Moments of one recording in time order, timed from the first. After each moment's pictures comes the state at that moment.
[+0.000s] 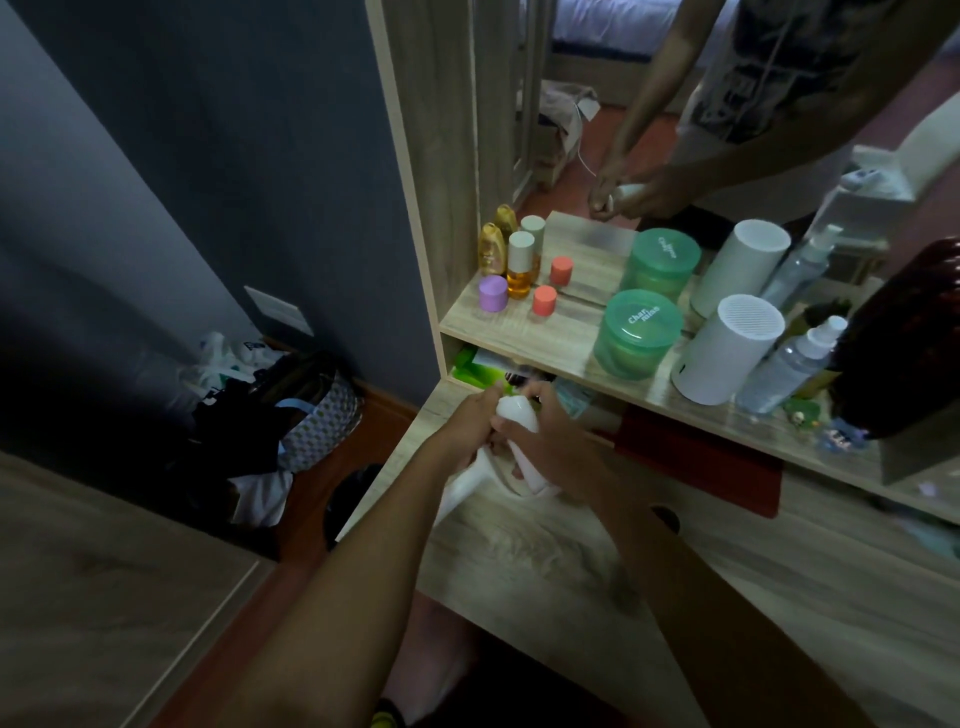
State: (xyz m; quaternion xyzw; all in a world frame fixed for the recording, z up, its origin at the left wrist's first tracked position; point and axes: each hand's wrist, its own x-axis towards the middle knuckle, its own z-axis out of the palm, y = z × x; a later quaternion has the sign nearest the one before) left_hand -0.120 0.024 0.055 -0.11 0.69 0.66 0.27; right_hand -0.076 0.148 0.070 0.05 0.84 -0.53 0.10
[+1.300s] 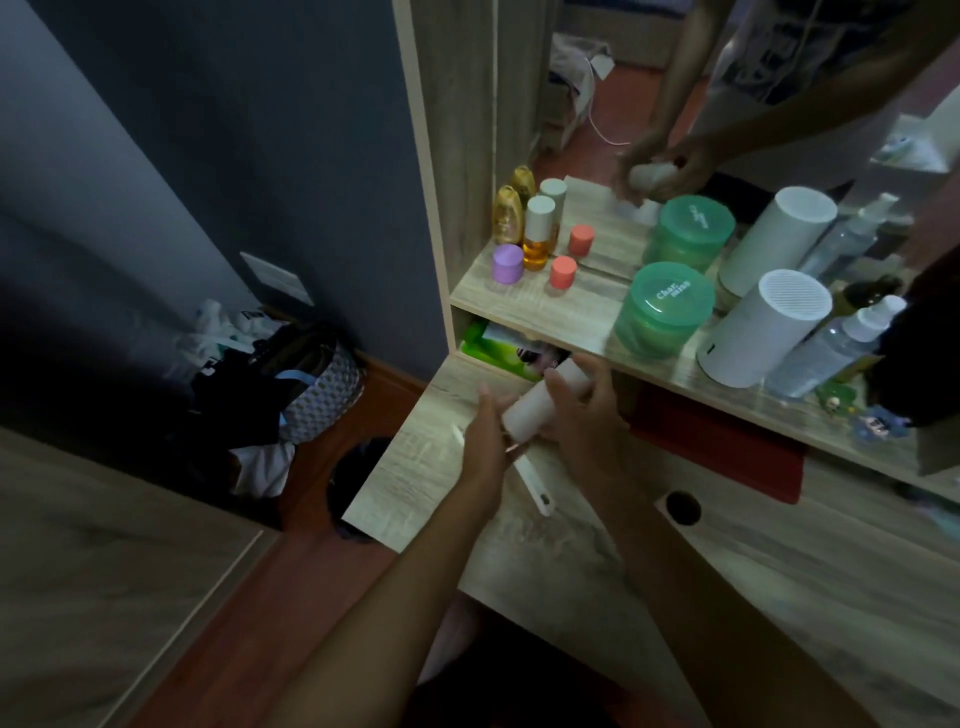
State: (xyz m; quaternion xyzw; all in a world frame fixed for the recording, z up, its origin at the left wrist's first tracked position) left_hand -0.070 0.040 0.047 -0.29 0.55 0.77 0.16; right_hand -0.073 0.137 0.067 0.22 0.72 -0.65 -0.06
